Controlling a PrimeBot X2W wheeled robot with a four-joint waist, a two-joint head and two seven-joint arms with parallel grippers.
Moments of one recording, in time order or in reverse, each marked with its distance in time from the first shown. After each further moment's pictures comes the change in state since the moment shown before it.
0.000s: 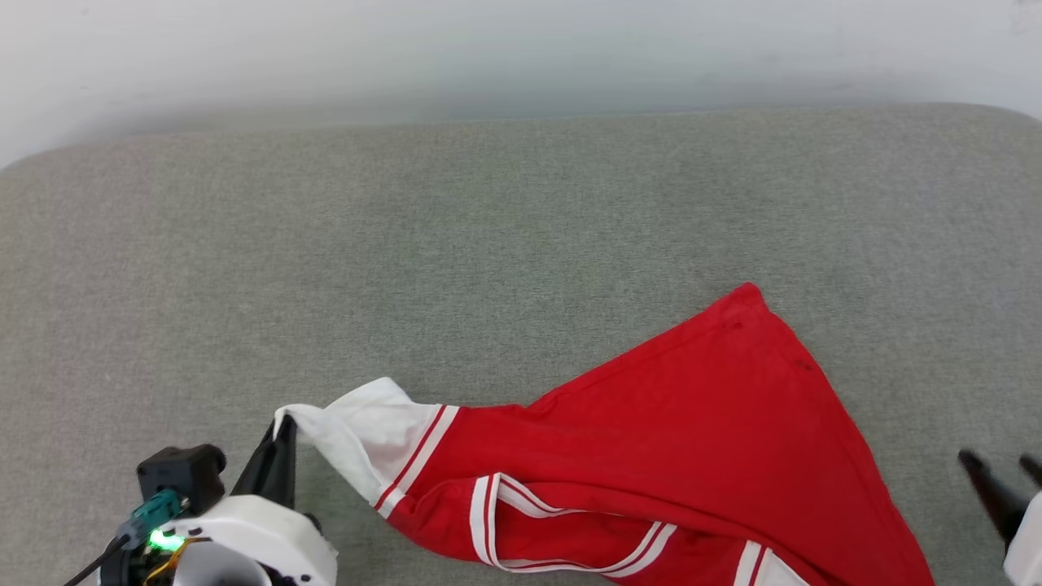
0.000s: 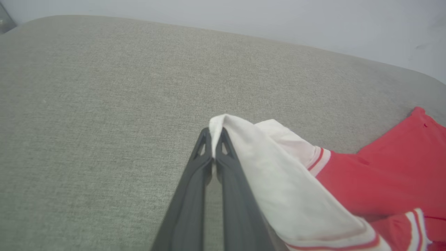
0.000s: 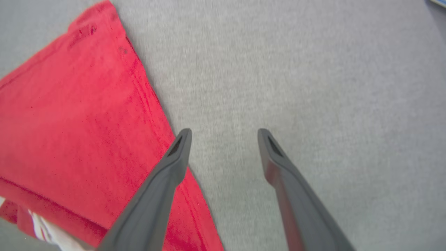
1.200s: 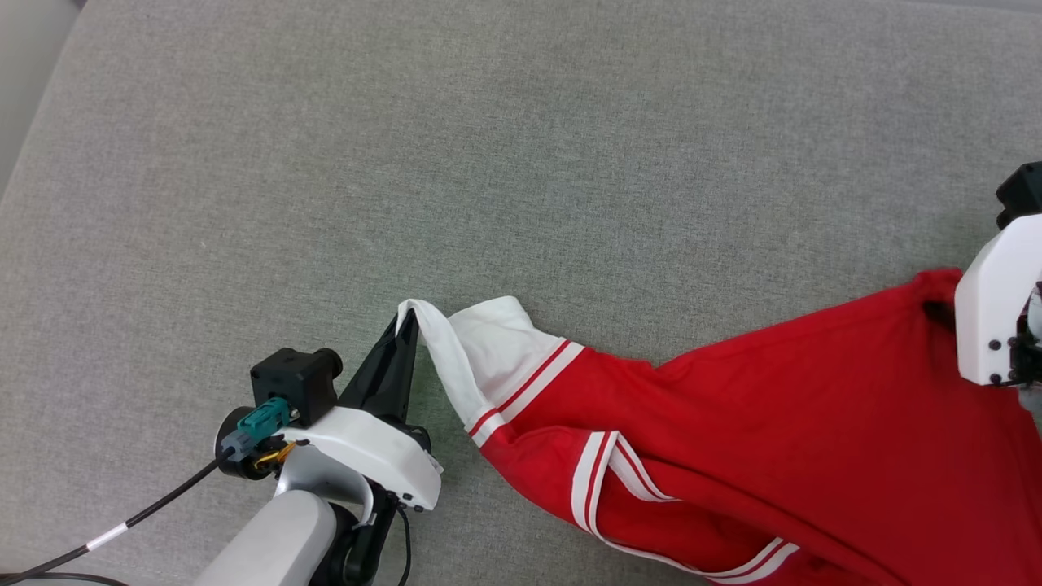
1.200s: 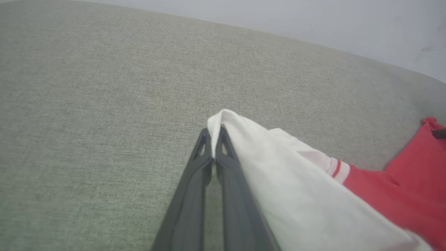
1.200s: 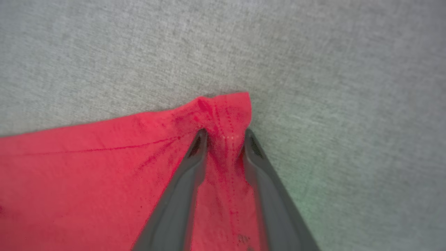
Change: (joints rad) left arm -0.273 -0.144 -0.137 0.095 0.065 -0.127 -0.045; right arm -0.592 -0.135 0.323 0.287 -0.002 0.000 0.397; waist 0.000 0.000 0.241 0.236
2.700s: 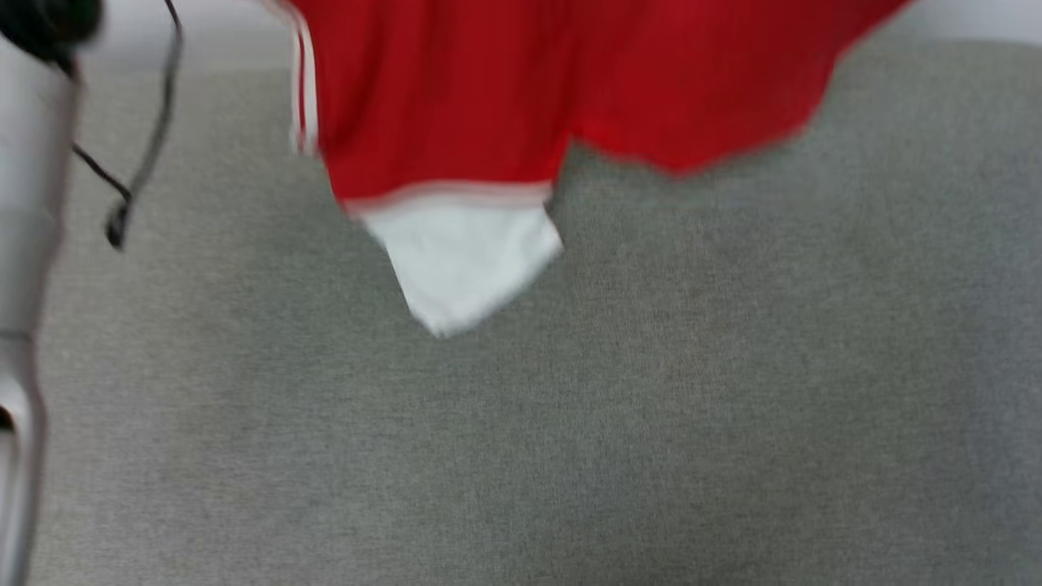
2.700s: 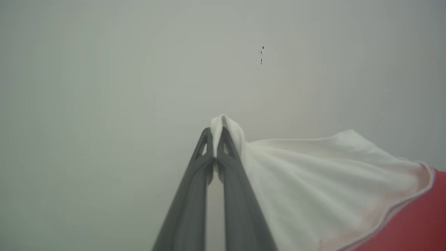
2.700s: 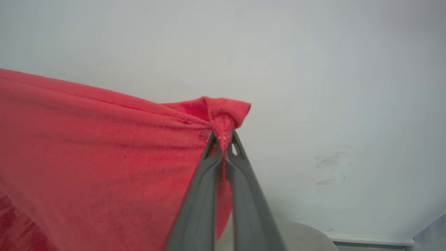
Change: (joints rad) left arm -0.999 0.047 0.156 0.646 -0.020 -0.176 0.021; right arm -0.617 0.080 -0.026 0.287 -0.158 0.001 -0.698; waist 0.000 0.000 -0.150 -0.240
